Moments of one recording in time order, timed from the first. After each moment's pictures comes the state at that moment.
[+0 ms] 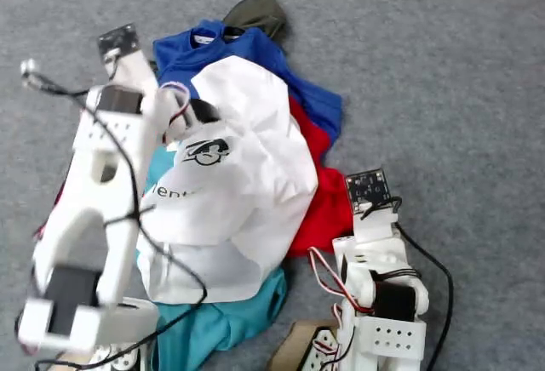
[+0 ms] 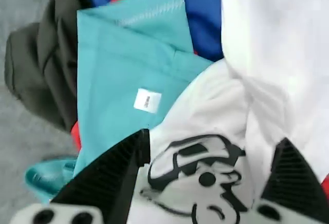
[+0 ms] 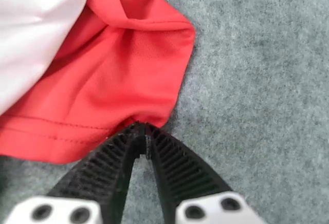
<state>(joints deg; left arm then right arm) 3.9 -5.6 6.1 77.8 19.4 4.0 -103.5 96.7 72.9 8.4</state>
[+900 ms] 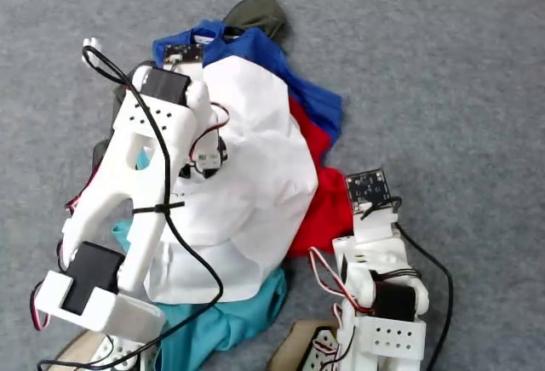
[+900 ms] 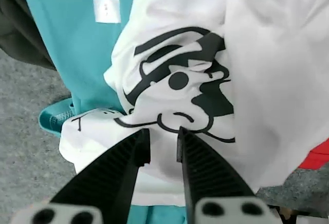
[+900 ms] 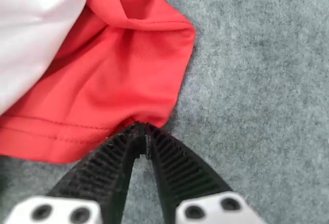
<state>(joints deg) 14.1 -1.0 -2.2 96.7 12.0 4.0 -103.5 96.7 72.9 8.4</state>
